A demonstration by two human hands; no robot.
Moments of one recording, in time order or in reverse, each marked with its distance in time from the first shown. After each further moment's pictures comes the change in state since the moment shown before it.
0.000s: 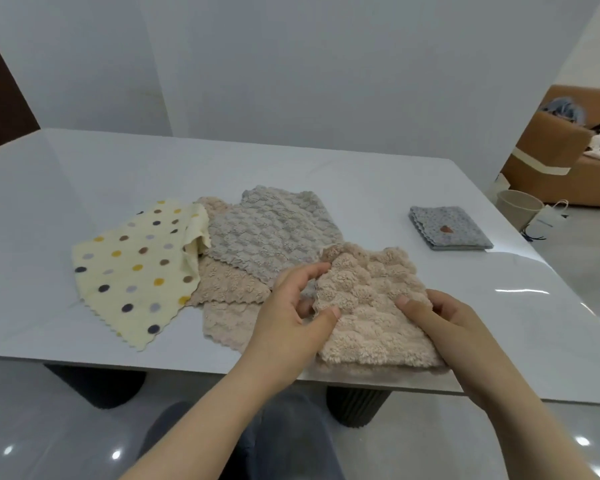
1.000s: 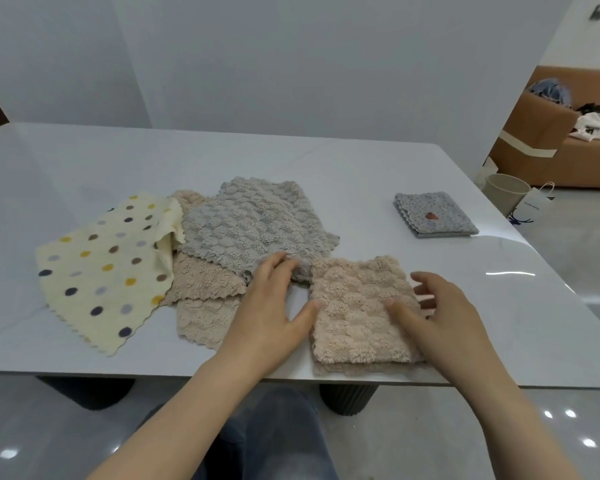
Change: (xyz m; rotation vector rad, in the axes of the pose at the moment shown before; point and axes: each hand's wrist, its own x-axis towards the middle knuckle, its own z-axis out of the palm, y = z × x) left_hand 0.024 -0.027 0.002 0.615 -0.028 0.132; right_hand 0.017 0.025 -0.012 -0.508 0.249 -0.102
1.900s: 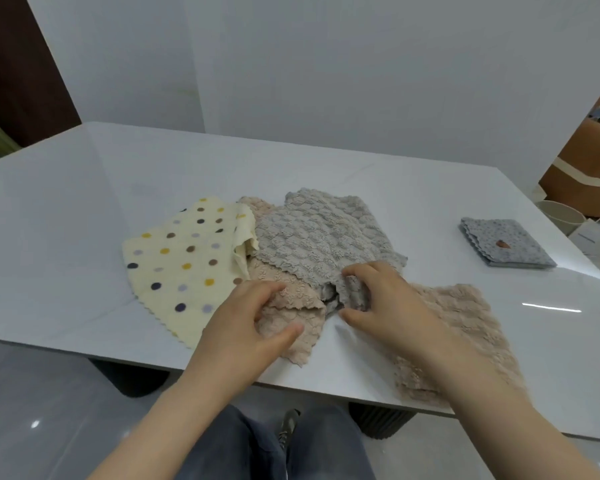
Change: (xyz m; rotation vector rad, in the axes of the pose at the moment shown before) left_hand -0.040 -0.067 -0.087 -0.083 0.110 -0.159; right_hand 0.017 -0.107 0.091 -0.343 -0.327 -0.503
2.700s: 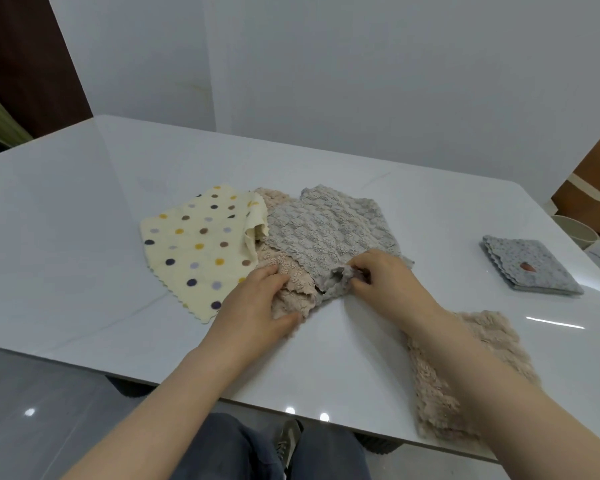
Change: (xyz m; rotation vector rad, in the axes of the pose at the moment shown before) left_hand 0.054 -0.023 -0.004 0.266 -0.058 0.040; right_hand 0.074 0.004 0.009 -0.066 0.042 -0.042
